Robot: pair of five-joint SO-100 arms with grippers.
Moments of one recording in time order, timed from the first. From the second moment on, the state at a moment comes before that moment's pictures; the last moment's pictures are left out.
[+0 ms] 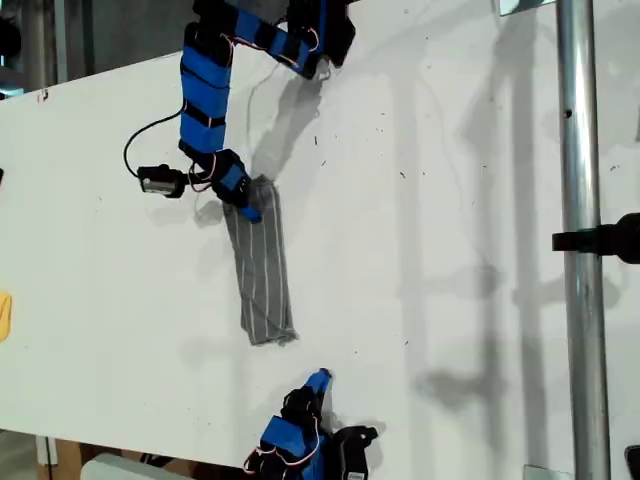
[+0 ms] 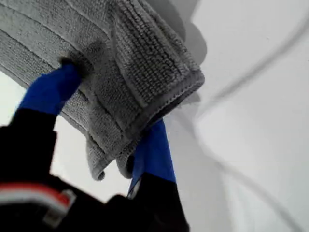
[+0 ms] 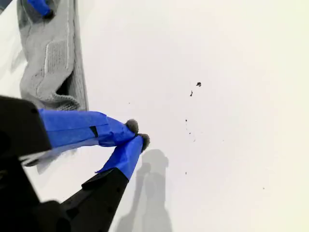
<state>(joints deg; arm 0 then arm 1) 1.3 198.7 176.7 77.3 -96.5 33.5 79.6 104.4 48.5 47.5</state>
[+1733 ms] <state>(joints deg) -1.1 198.7 178.0 76.3 -93.6 38.4 120.4 92.8 72.1 50.2</state>
